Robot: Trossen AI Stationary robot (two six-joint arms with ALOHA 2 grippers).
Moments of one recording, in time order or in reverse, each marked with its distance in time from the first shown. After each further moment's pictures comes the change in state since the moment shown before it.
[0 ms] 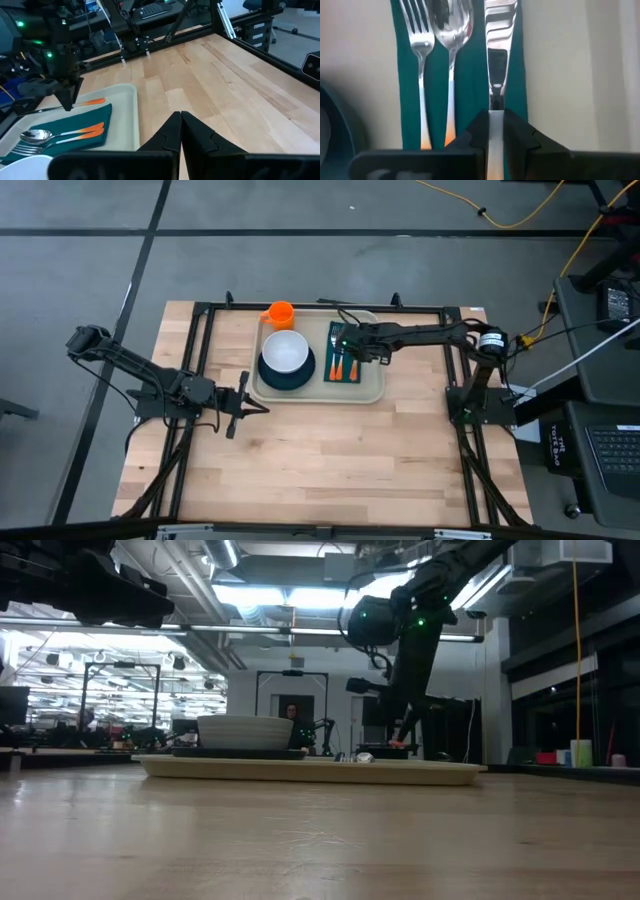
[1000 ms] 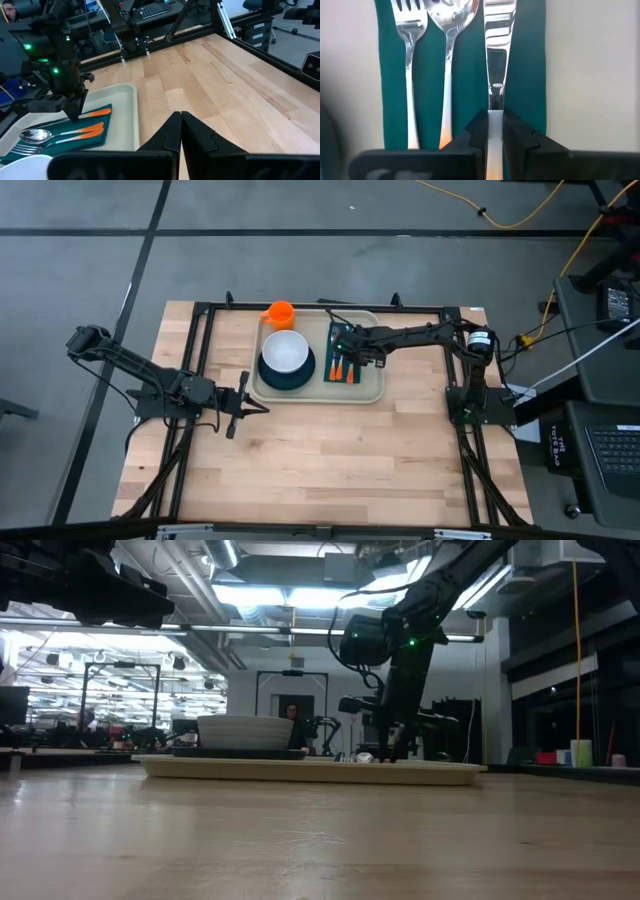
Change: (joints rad) left arm 0.000 0.000 0.000 0.000 0.000 -0.002; right arm -0.010 0.092 0.001 0.076 -0.032 -0.032
